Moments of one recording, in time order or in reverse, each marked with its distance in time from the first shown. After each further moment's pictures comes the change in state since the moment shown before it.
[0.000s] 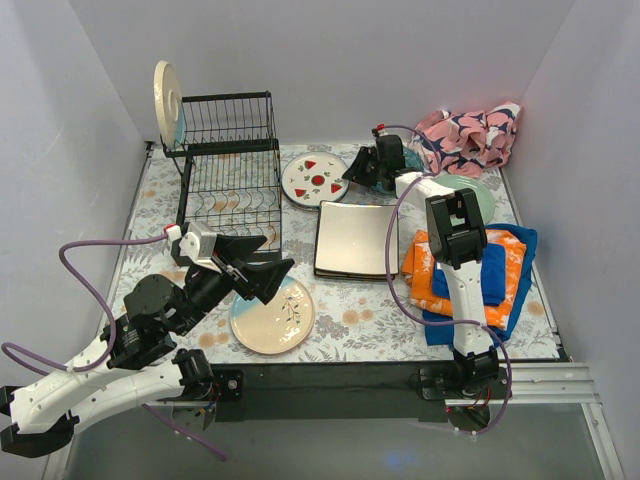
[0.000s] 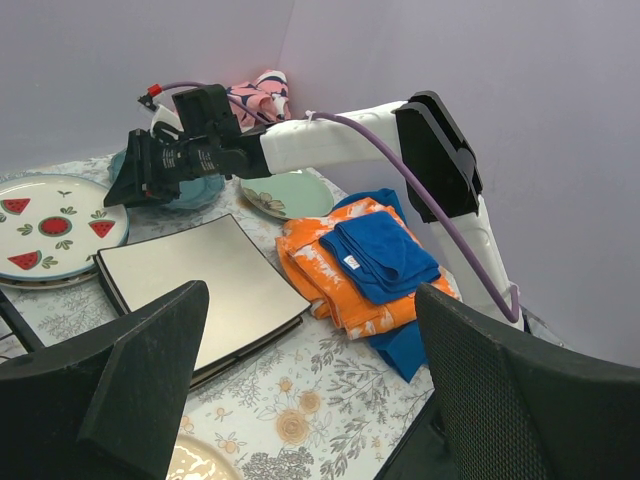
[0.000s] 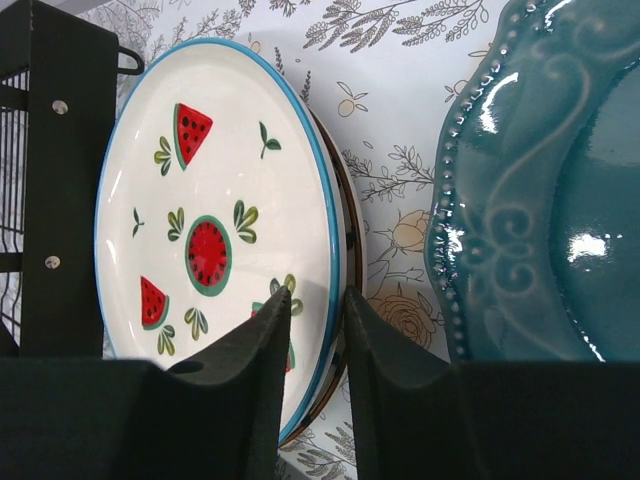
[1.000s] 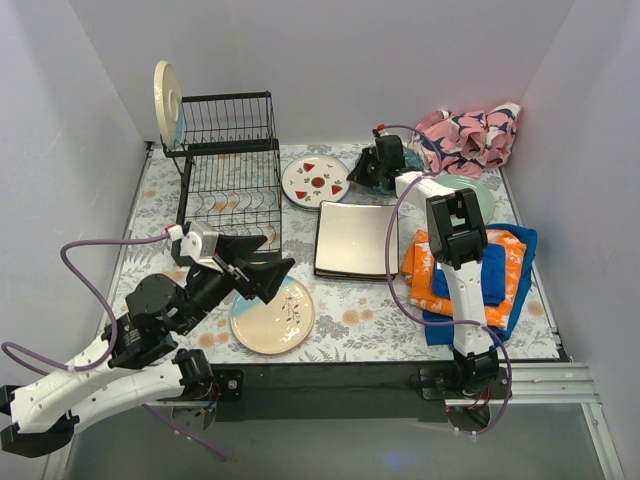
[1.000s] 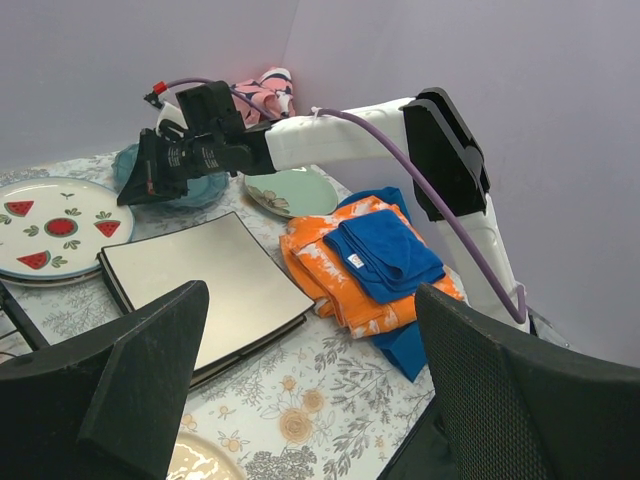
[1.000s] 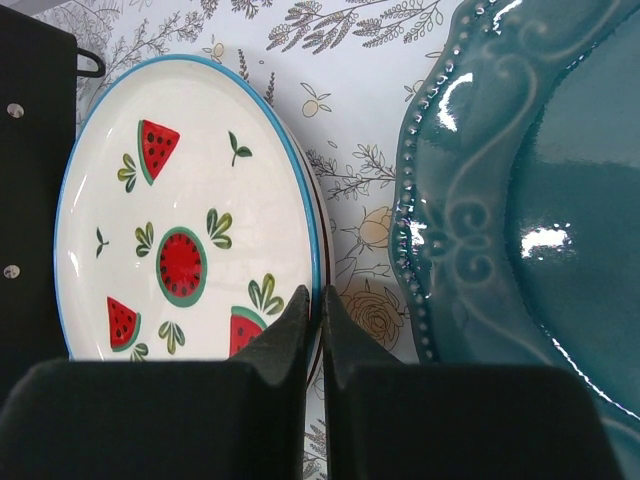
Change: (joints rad) left arm 0.000 0.004 -0.002 0.000 -0.008 0.002; right arm 0.005 -0.005 0.000 -0.039 0.060 -0.040
